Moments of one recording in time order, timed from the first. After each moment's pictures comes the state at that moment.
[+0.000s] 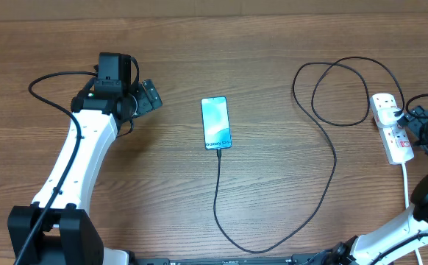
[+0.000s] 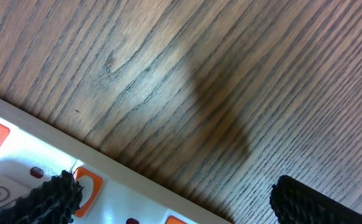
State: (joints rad) left arm -0.08 1.61 1.25 -0.72 -0.07 -0.52; right arm -0.66 1.98 1.35 -0.68 0.03 0.29
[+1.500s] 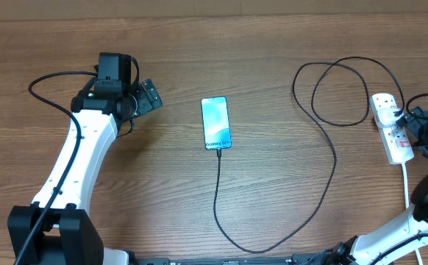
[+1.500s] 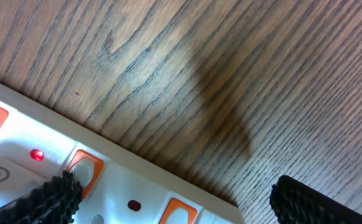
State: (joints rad) left arm -0.08 1.61 1.25 -0.72 -0.07 -0.52; right arm -0.66 1.98 1.36 -0.73 0.01 0.30
